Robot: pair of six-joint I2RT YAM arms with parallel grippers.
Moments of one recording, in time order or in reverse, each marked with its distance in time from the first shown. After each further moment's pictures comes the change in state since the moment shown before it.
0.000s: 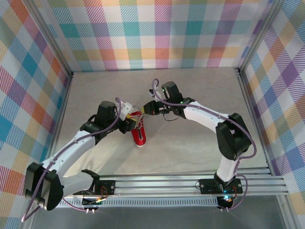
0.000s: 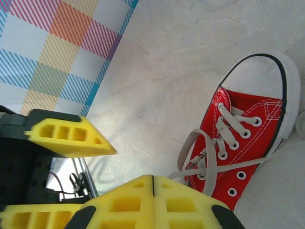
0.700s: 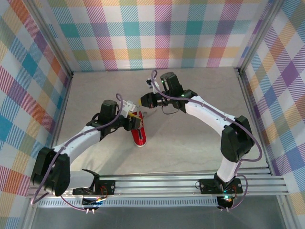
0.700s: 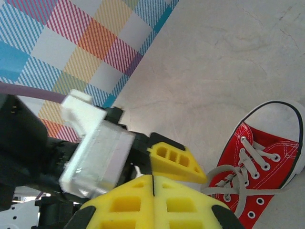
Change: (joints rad) left arm 0.036 0.195 -0.038 0.247 0.208 -0.134; right arm 0.018 -0.031 0.171 -0.126 0.015 -0.043
